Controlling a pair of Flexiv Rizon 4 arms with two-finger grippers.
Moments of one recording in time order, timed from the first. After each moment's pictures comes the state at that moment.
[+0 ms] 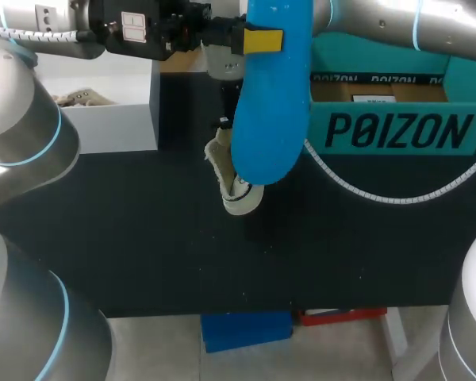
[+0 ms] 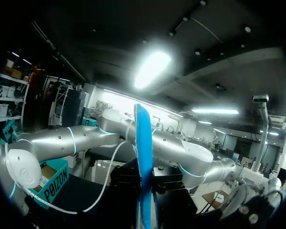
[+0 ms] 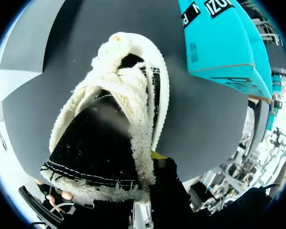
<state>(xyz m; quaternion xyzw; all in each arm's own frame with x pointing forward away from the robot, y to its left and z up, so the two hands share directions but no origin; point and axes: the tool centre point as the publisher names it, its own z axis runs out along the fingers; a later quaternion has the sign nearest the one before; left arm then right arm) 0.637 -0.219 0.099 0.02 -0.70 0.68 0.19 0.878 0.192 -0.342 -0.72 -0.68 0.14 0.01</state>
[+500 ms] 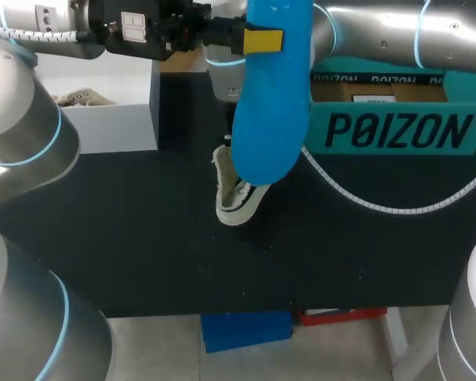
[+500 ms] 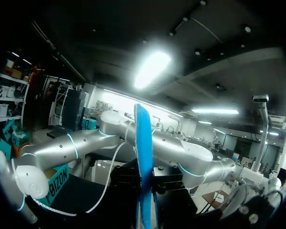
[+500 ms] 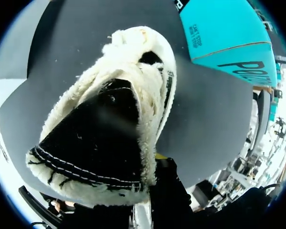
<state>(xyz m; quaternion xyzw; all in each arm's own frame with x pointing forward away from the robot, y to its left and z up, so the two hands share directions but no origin) 0.637 -0.219 0.099 0.02 -0.70 0.68 0.19 0.870 0.182 -0.384 -0.74 -0.66 0.14 0.00</state>
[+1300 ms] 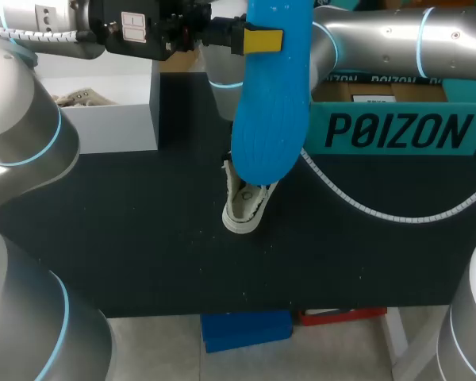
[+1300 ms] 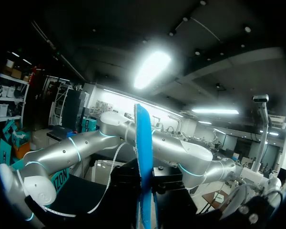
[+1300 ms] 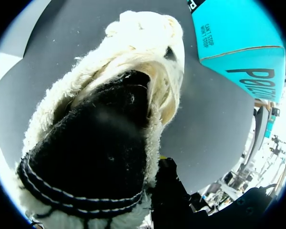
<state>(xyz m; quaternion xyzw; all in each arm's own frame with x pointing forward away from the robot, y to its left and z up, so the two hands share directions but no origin) 0.637 -0.219 0.099 0.02 -0.70 0.68 0.19 0.858 0.166 -0.407 -0.70 -0.71 0.14 -0.01</state>
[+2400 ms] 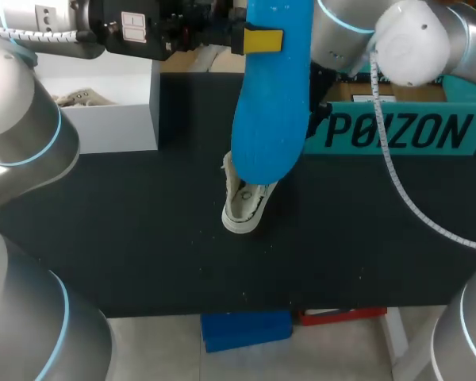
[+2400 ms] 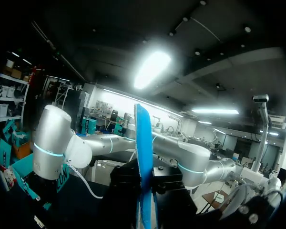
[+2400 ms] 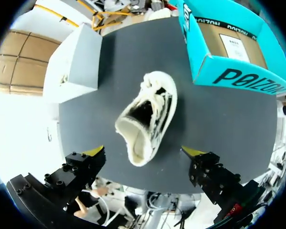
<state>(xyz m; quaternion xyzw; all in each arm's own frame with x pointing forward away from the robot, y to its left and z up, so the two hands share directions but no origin) 0.637 -0.219 0.099 0.02 -0.70 0.68 0.19 0.863 0.158 -0.256 -0.71 -0.68 -0.14 0.12</state>
